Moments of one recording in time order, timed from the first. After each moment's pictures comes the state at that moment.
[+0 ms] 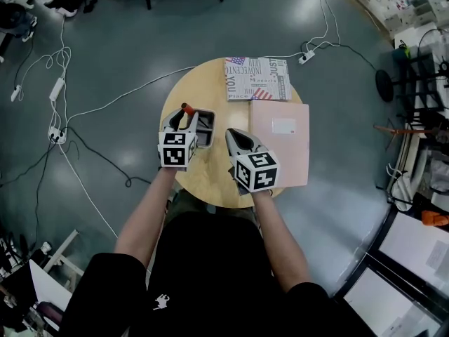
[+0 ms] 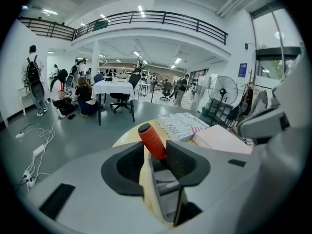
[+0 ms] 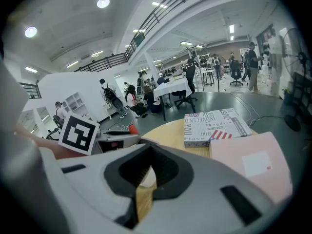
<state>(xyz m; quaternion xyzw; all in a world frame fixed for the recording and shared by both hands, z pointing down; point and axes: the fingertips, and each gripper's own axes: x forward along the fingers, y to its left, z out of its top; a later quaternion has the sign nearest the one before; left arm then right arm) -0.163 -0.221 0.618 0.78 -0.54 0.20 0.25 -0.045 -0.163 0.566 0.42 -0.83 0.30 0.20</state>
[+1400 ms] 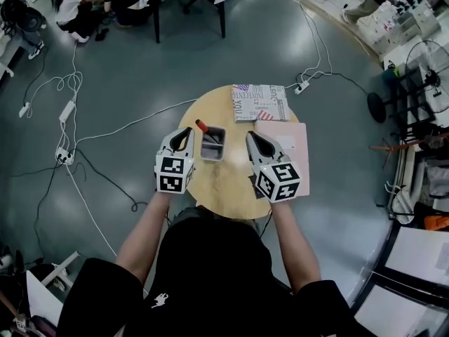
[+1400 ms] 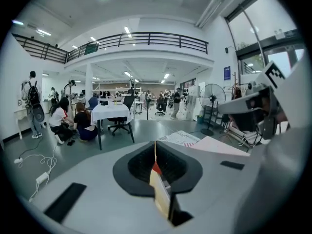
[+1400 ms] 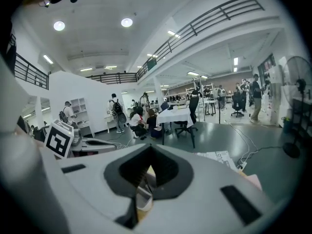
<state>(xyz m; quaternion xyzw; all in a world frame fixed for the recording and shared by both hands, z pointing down) -0.203 -0.176 0.500 0.82 -0.54 0.16 0.13 -0.039 -0.162 0.448 0.46 -0.86 0.17 0.12</state>
